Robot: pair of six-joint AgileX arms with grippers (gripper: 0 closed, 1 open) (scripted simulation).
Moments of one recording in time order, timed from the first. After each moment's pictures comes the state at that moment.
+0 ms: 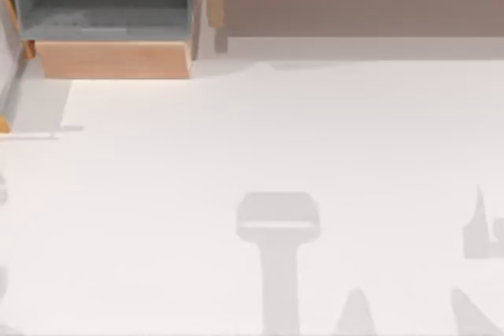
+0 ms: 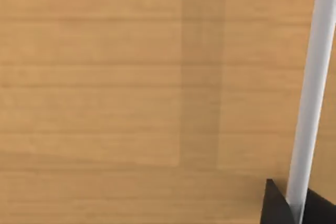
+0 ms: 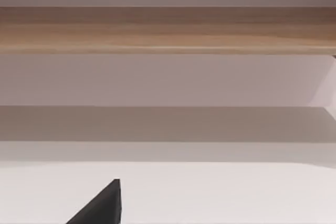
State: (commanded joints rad) left arm 0.58 2.13 0.68 1.43 0.62 -1.55; right arm 0.00 0.00 0.00 0.00 0.00 0.00
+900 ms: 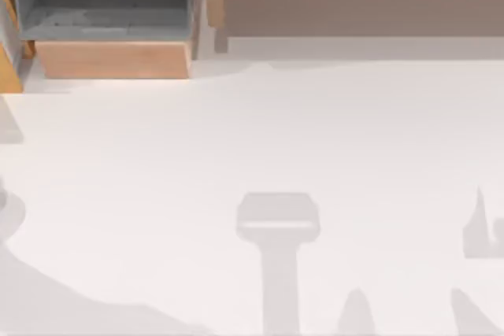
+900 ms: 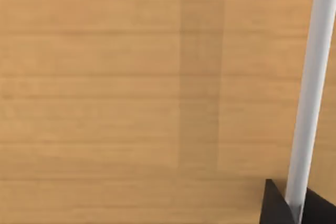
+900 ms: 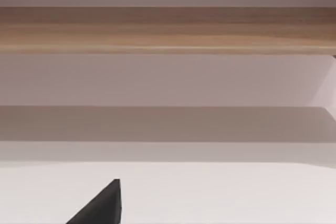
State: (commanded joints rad) left arm 0.47 2.25 0.97 1.27 0.51 -1.55; right arm 0.00 0.00 0.00 0.00 0.00 0.00
